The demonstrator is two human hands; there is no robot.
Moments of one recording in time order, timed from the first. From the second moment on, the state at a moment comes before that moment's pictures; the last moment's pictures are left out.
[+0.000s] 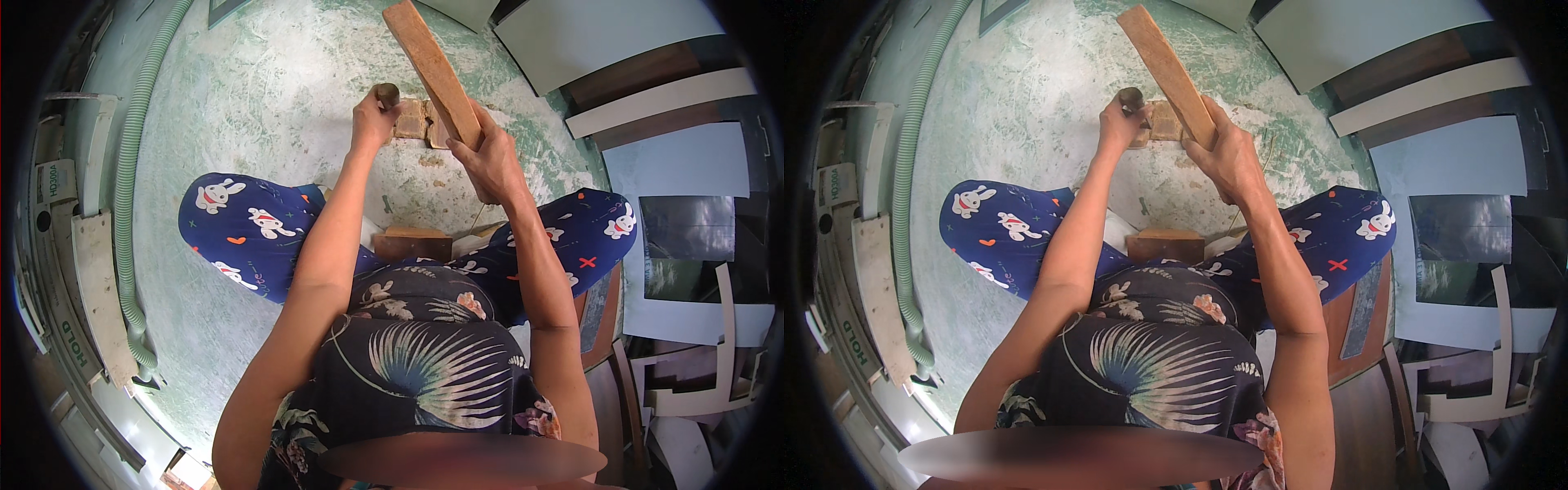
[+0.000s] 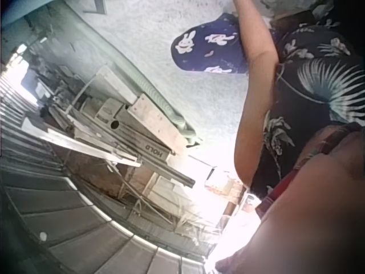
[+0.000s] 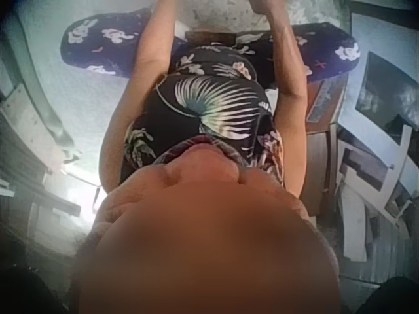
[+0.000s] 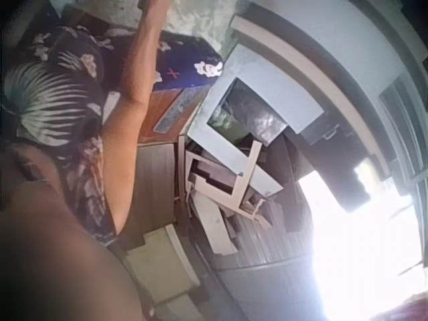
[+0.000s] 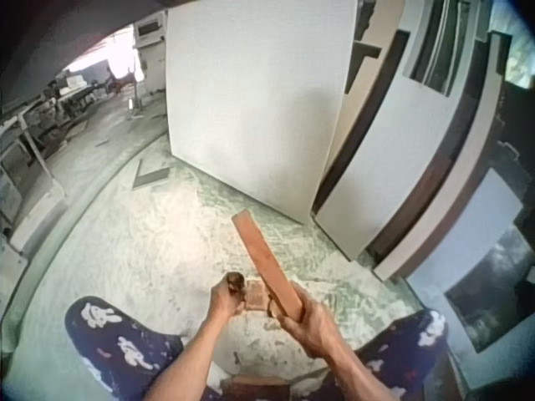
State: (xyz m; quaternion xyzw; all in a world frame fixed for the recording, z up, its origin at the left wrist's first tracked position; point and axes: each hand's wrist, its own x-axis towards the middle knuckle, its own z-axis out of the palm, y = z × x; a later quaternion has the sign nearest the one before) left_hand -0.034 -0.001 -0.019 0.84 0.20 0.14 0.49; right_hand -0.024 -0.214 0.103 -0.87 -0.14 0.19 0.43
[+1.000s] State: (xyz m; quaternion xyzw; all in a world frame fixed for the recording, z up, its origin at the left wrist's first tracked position) left_hand -0.030 0.009 -0.022 0.83 0.22 0.11 0.49; right_hand -0.019 -0.231 0.063 -0.90 -0.11 0.23 0.35
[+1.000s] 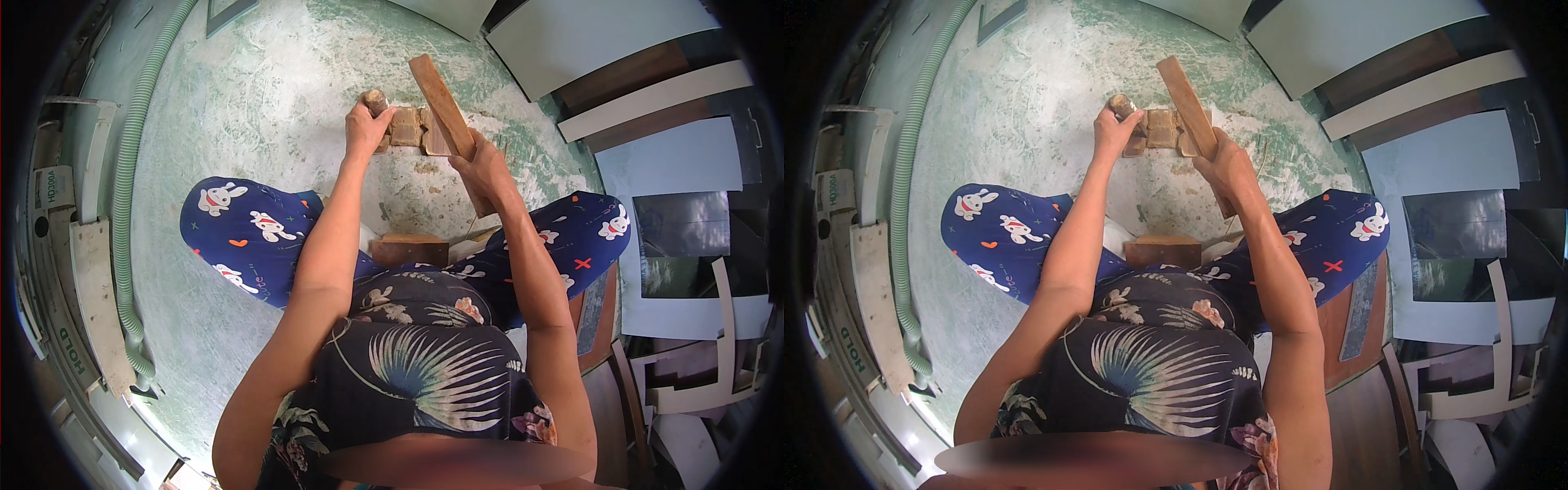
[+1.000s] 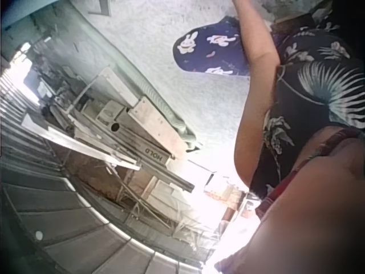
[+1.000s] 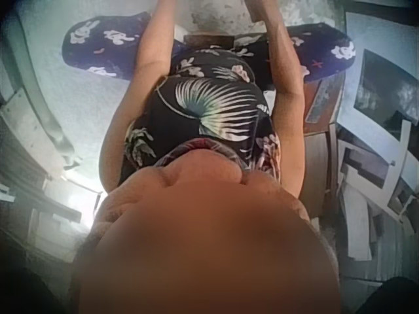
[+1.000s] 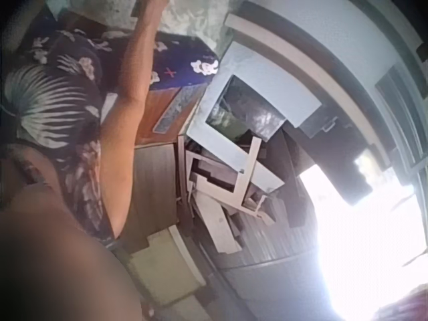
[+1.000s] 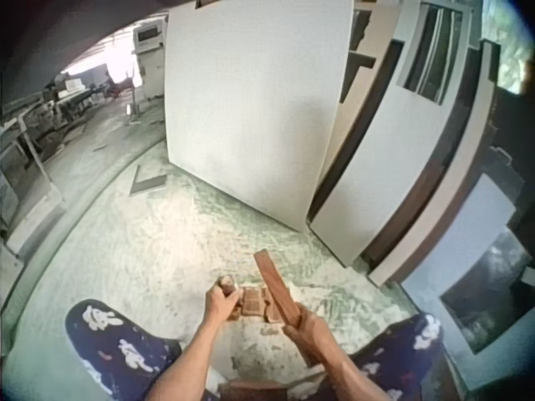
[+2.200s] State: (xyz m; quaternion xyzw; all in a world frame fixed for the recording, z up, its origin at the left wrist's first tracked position) left_hand -0.020 0.003 -0.028 0.82 0.23 0.19 0.49; right_hand -0.013 -0.224 0.083 -0.90 -0.10 0.18 0.39
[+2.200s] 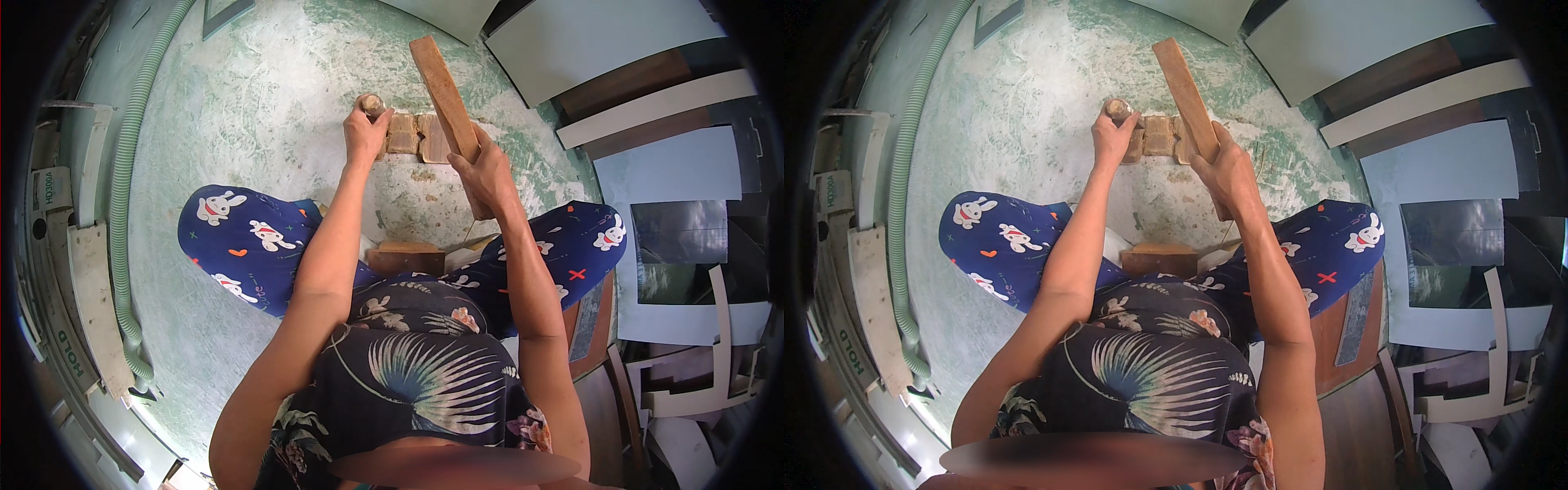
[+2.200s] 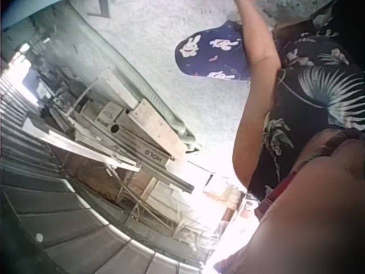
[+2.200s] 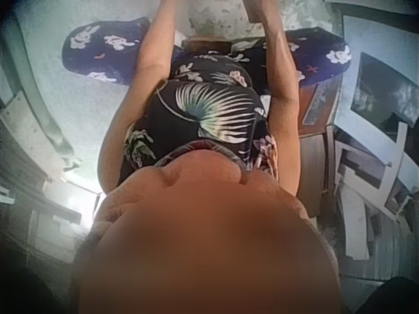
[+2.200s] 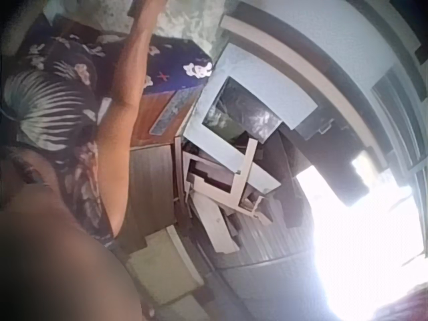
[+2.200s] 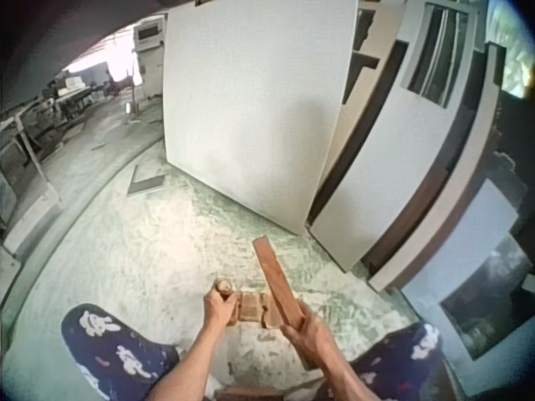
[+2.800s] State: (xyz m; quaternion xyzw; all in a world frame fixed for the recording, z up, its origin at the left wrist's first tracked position) left_hand -0.013 -0.004 -0.034 0.80 0.18 0.23 0.53; right_hand -0.034 -0.204 0.115 -0.82 -0.19 0.05 0.54
